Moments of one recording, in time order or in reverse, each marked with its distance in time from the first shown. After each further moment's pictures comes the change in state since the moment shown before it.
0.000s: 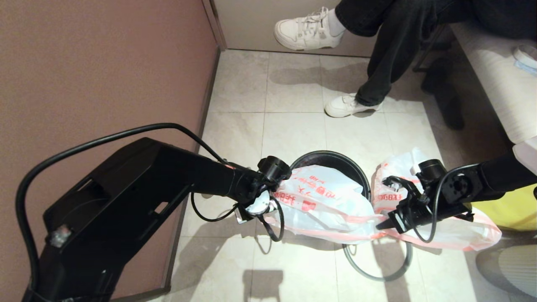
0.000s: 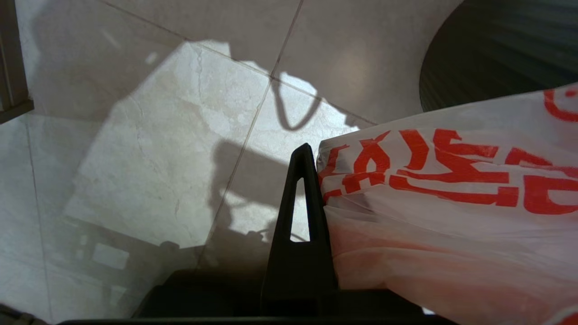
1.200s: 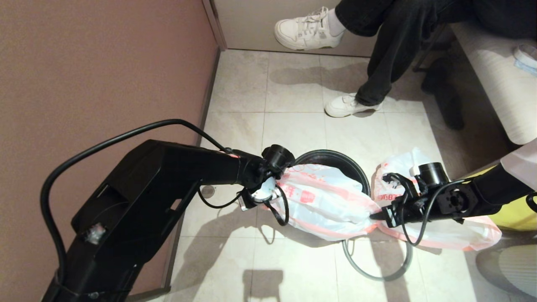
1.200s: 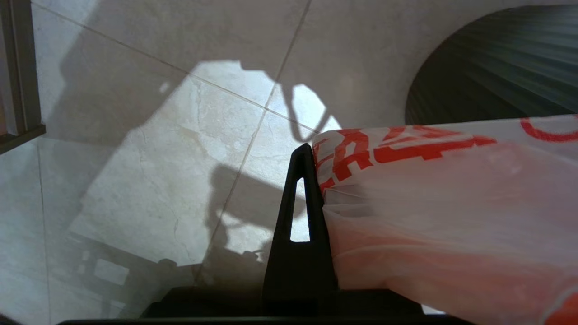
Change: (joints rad) left arm 0.001 0.070 -0.243 0.152 0.047 0.014; right arm 0.010 0.016 0.118 -0.352 -0.013 0.115
